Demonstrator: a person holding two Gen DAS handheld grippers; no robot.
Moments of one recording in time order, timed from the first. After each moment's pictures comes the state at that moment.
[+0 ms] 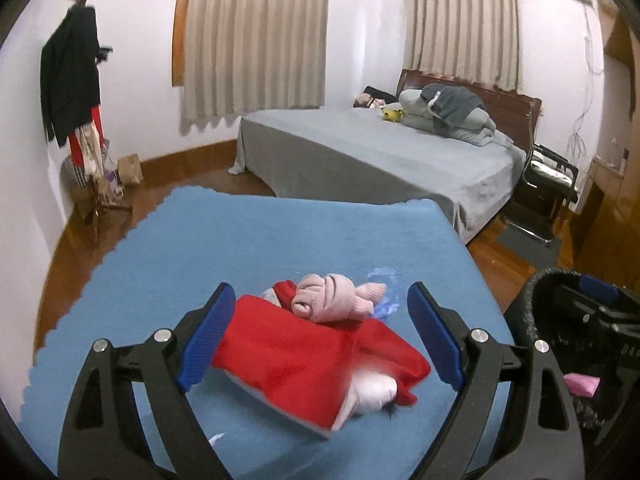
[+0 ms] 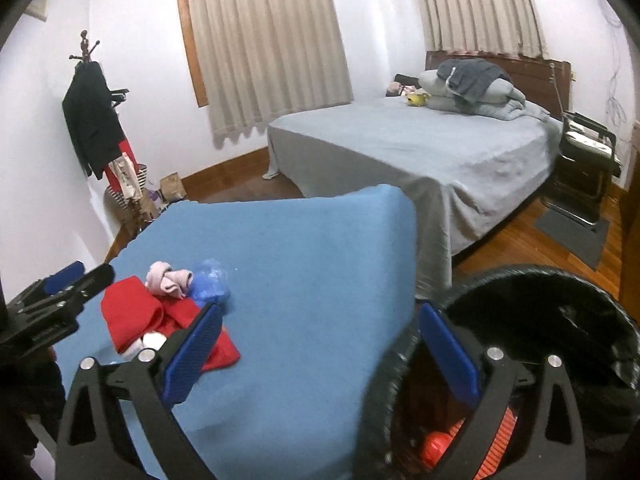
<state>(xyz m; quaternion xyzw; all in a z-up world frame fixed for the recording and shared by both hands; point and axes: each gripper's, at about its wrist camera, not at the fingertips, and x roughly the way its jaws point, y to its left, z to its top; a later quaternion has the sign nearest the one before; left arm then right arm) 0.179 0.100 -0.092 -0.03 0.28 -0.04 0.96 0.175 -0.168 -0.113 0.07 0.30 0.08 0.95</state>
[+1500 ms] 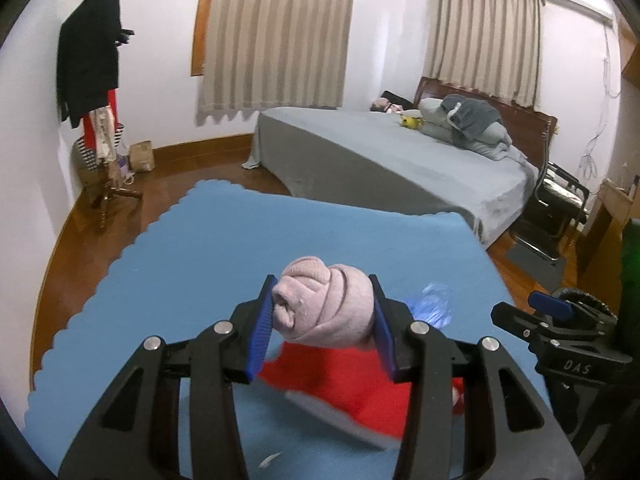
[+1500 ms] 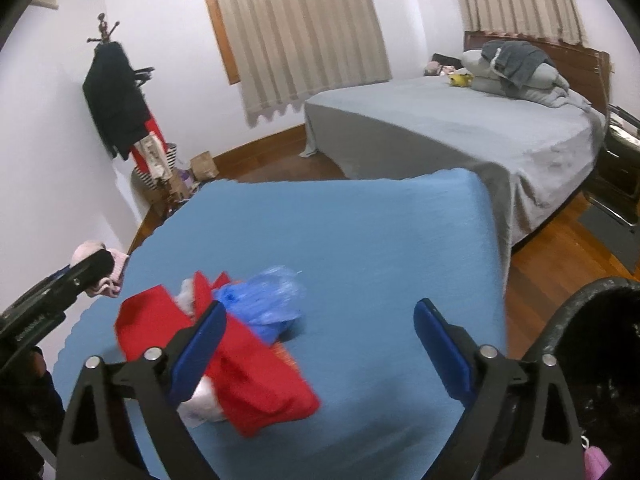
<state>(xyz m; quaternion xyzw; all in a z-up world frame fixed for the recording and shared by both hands) 0.179 0.150 -0.090 -0.05 0.28 -0.01 0.96 0.214 -0.087 -0.133 0.07 0.34 0.15 0.93</state>
